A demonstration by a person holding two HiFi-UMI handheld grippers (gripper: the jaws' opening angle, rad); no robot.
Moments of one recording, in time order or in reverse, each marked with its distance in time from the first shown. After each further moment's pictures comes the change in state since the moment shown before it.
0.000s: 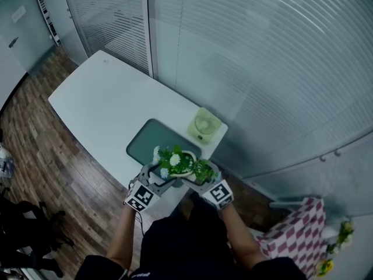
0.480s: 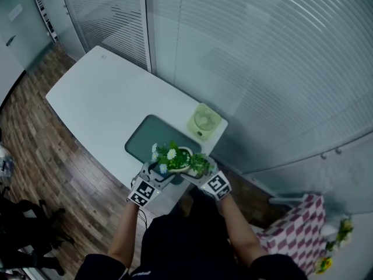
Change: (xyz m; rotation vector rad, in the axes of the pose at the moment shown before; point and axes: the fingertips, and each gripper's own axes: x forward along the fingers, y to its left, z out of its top) left arm 0.022 0.002 -0.041 -0.089 0.024 0.025; right arm 0.021 -0.009 -0.039 0.022 0.066 0.066
